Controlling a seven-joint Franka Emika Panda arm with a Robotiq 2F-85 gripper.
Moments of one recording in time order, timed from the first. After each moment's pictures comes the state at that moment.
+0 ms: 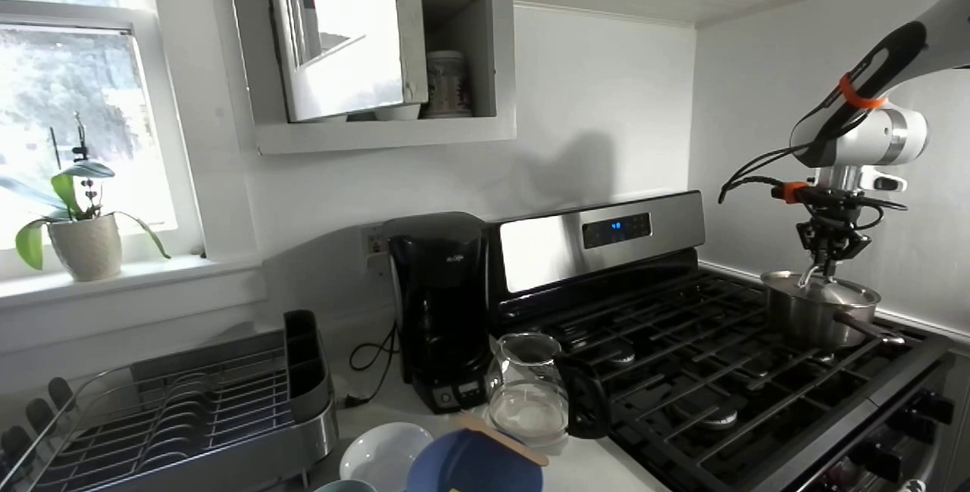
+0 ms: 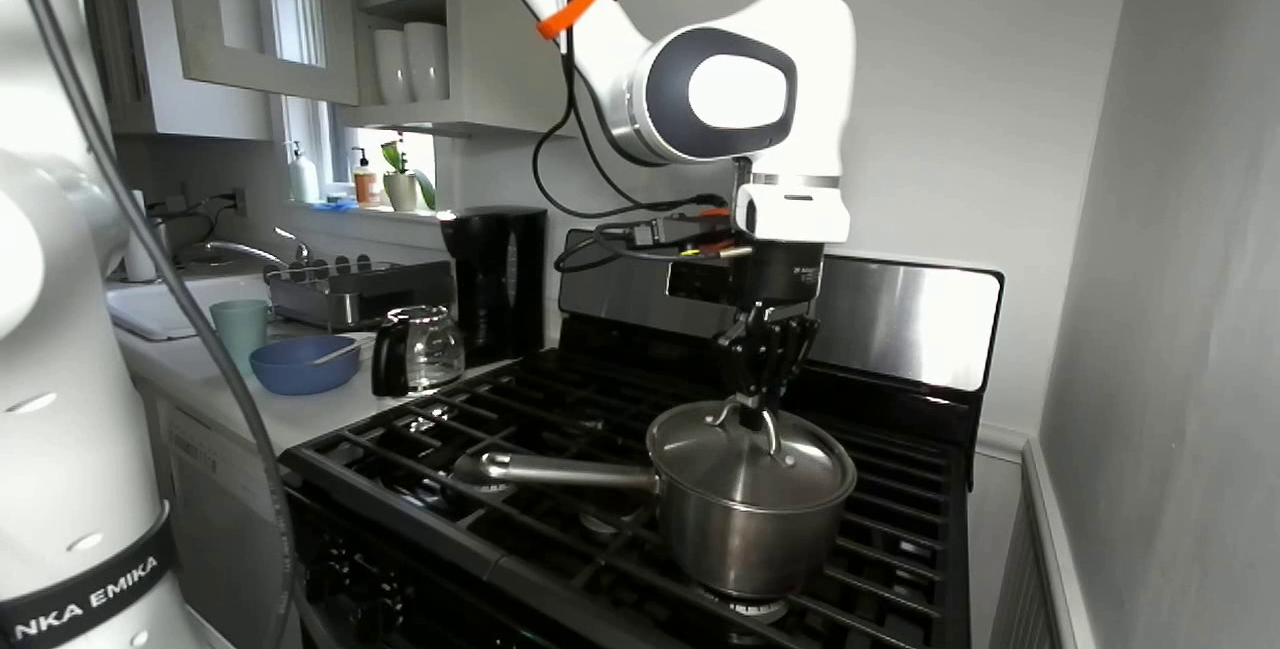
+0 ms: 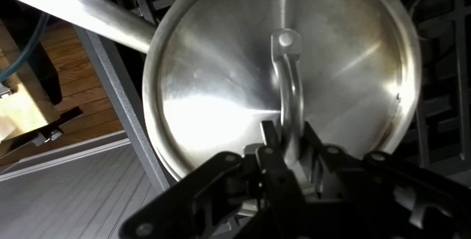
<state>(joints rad) -0.42 0.02 -0.32 -2.31 0.03 2.36 1.16</state>
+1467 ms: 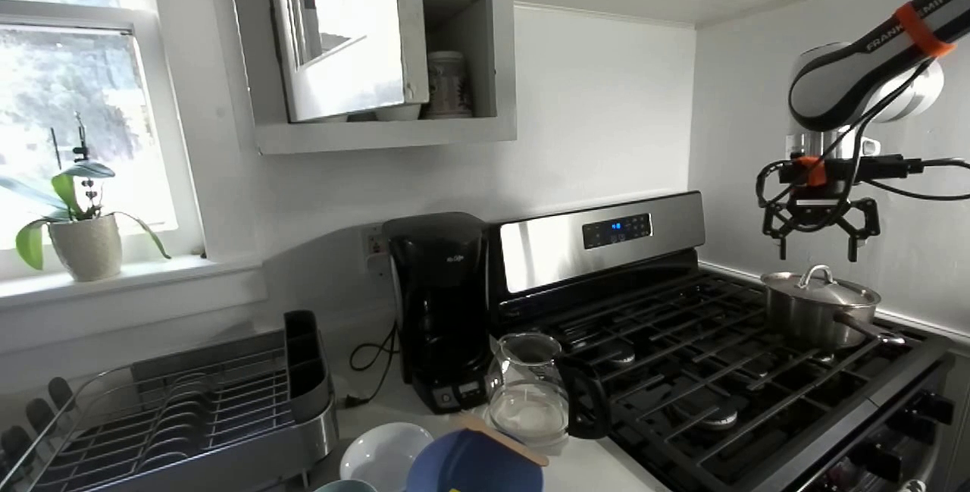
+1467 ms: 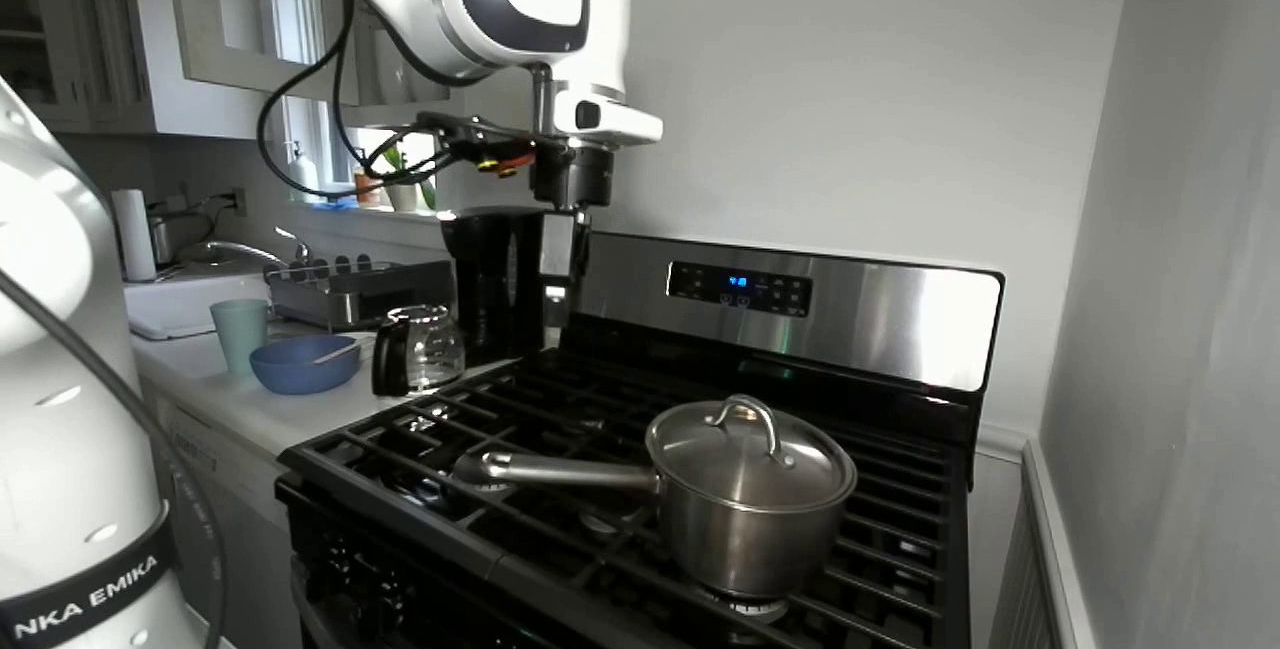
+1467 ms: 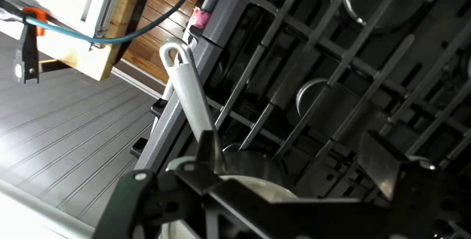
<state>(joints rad) -0.28 -0.47 -0.11 -2.60 -0.13 2.06 0.77</state>
